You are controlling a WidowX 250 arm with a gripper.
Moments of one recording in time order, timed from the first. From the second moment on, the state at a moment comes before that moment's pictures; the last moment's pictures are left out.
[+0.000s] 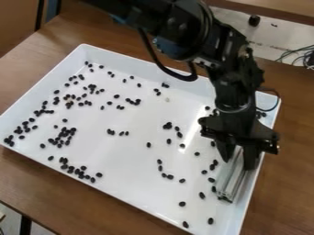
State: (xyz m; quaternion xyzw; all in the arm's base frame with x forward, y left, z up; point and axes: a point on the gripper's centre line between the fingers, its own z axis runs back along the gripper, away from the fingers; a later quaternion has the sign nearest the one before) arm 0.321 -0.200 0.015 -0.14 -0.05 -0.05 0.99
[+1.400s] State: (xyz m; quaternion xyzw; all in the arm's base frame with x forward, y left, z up) arm 0.278 0.086 -0.004 -0.02 -0.03 0.09 1.00
